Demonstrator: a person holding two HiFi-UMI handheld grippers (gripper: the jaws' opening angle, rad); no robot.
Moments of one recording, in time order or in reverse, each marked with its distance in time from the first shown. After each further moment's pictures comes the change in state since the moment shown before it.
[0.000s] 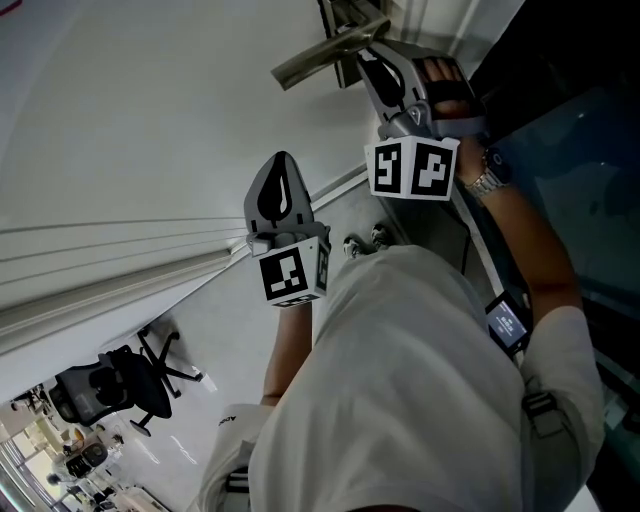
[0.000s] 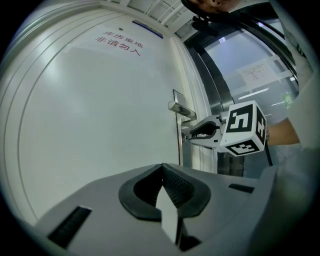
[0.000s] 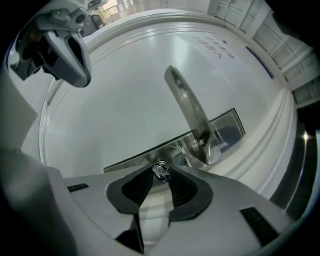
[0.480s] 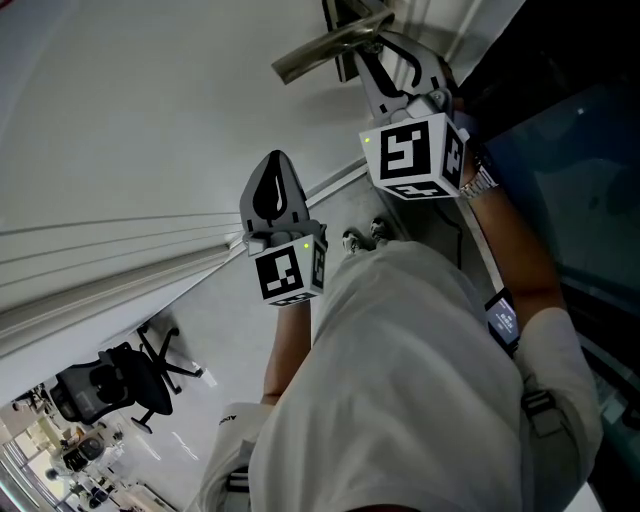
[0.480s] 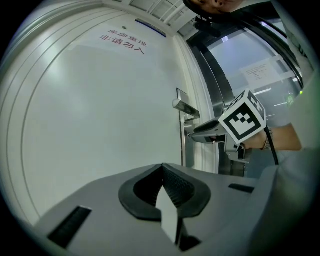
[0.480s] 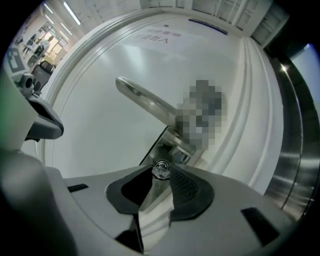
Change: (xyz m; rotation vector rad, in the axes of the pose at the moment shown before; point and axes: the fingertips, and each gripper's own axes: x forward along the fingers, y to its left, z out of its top) left arm -0.003 0.009 -0.006 -0.018 0.016 0.016; right arm -0.001 -0.011 -0.001 0.528 0.000 0.049
